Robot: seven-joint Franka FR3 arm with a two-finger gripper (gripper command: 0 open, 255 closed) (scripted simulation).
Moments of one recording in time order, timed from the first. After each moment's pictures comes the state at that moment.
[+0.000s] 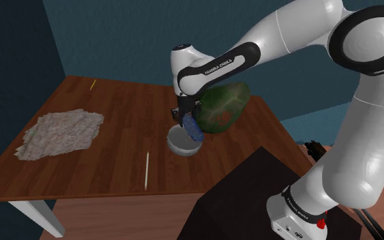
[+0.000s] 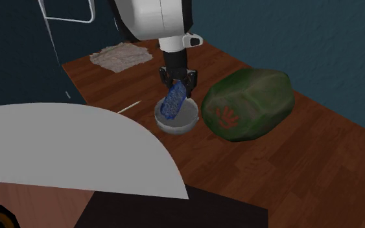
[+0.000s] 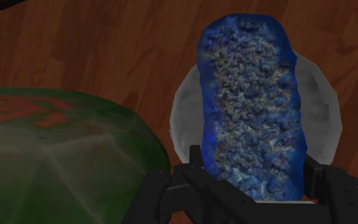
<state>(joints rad) 0.06 0.35 0.17 -2.03 -0.21 2.12 0.59</state>
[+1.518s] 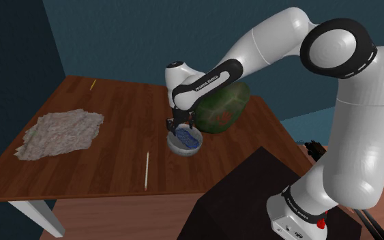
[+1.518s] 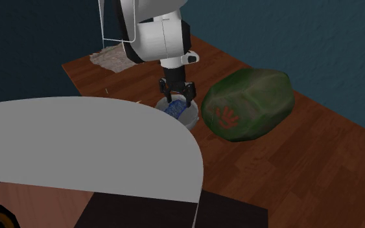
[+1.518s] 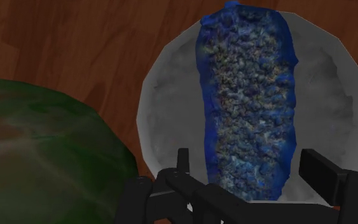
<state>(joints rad) 0.08 0.50 0.16 -1.99 -0.25 2.22 0.64</state>
